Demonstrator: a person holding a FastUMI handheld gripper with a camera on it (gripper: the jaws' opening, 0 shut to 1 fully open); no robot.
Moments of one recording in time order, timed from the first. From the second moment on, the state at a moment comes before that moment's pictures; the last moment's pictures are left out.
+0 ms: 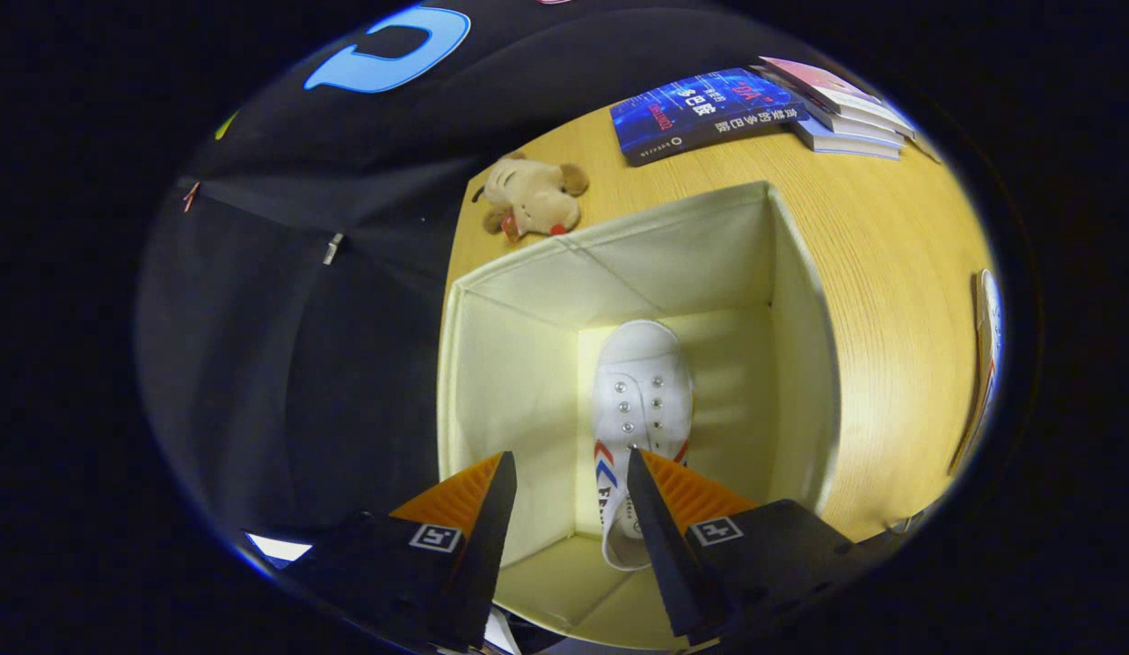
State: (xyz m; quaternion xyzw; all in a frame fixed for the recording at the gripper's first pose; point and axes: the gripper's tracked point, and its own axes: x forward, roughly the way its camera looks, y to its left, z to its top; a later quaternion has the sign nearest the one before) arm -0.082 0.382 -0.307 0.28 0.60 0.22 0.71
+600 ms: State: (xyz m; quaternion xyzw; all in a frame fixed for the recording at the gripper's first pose) arm -0.008 0.144 -0.252 0.24 0.48 0.15 0.83
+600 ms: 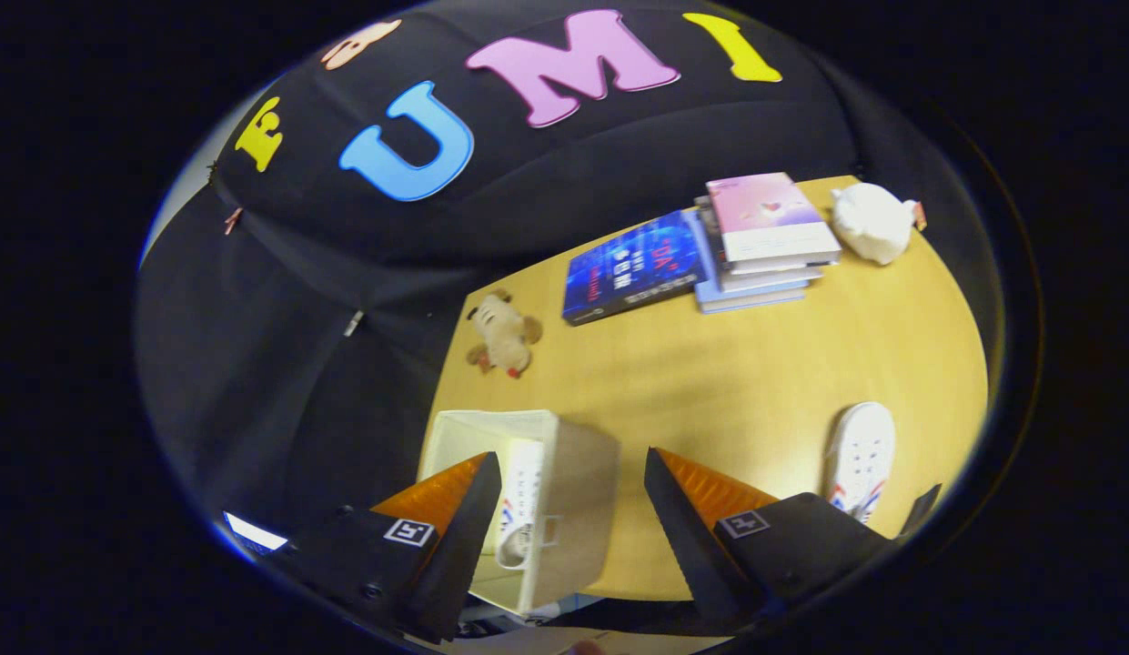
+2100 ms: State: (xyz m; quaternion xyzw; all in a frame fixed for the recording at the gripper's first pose) arm -0.090 -0.056 -0.463 0.24 0.62 0.01 0.75
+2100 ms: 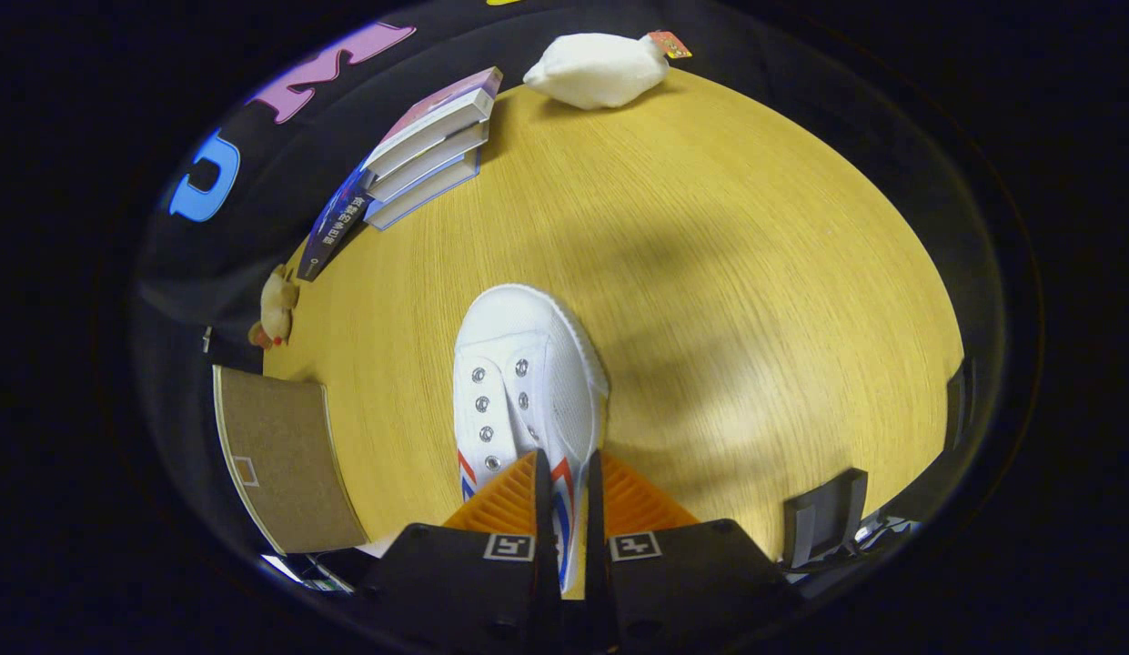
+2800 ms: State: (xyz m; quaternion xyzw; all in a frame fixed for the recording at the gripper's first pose) arm -0.045 0.082 -0.287 0.31 0.57 0.10 0.75
